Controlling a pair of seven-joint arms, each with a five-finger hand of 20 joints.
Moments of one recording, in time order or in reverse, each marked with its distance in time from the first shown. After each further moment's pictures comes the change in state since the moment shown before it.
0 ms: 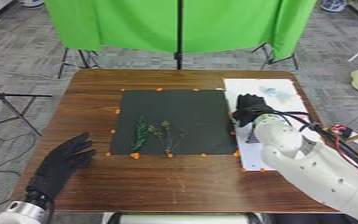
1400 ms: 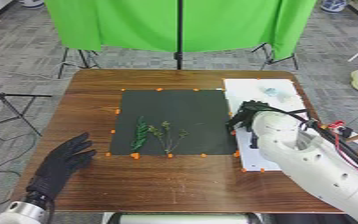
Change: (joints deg) left arm 0.0 -0.2 0.0 0.0 0.0 0.0 0.1; right arm -0.9 -3.4 7.0 -5.0 7.2 -24.1 14.5
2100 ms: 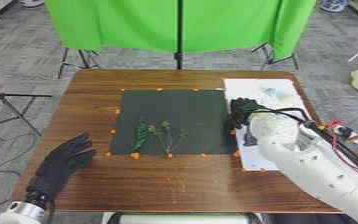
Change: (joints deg) left arm 0.0 0.0 0.0 0.0 0.0 0.0 0.0; right arm -0.6 0.4 -1.2 2.1 -6.7 7.6 -16.0
